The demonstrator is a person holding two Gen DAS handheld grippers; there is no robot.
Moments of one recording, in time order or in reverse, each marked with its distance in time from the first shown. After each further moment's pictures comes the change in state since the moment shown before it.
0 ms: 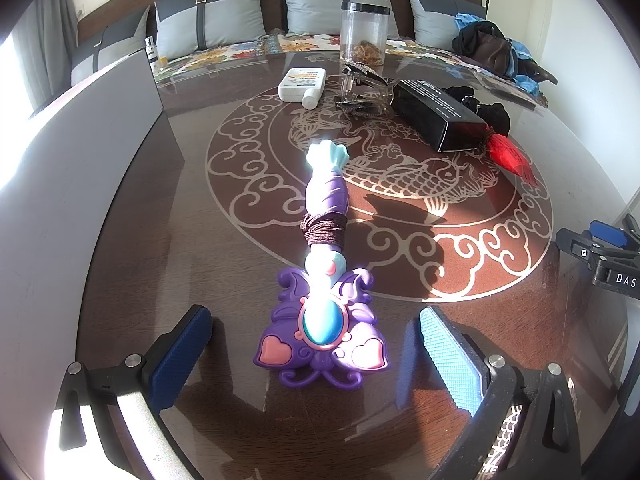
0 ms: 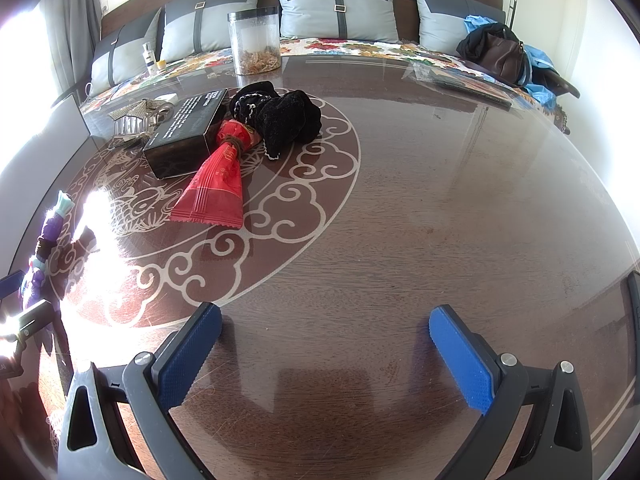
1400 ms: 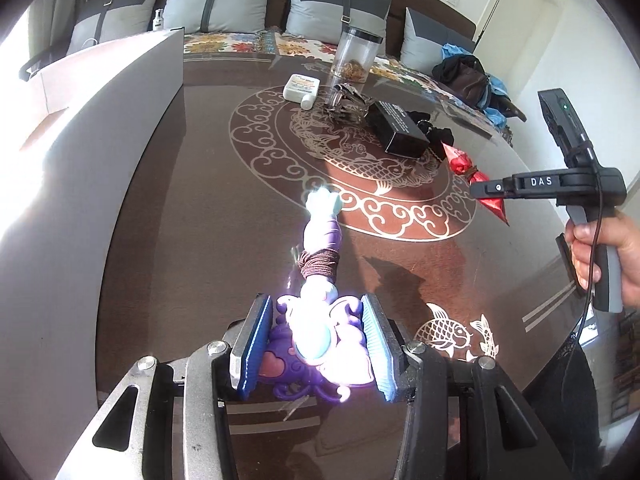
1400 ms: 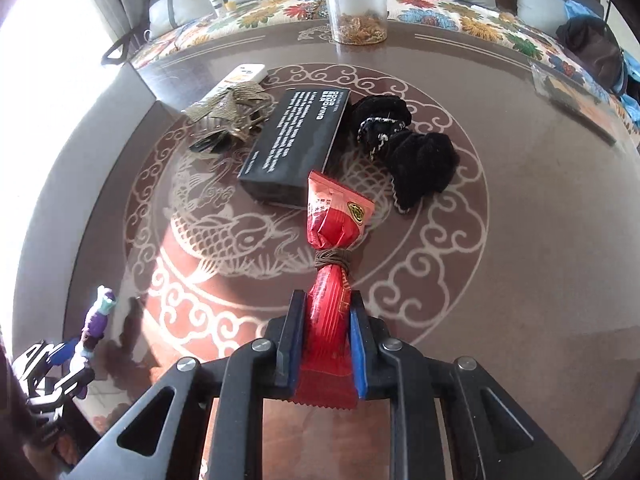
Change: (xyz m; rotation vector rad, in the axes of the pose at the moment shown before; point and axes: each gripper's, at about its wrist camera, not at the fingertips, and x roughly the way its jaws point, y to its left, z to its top) left arm -0.085 0.032 -0.046 -0.128 -0.006 -0.216; right arm -0.004 0.050 0.076 -0.140 0.267 0.287
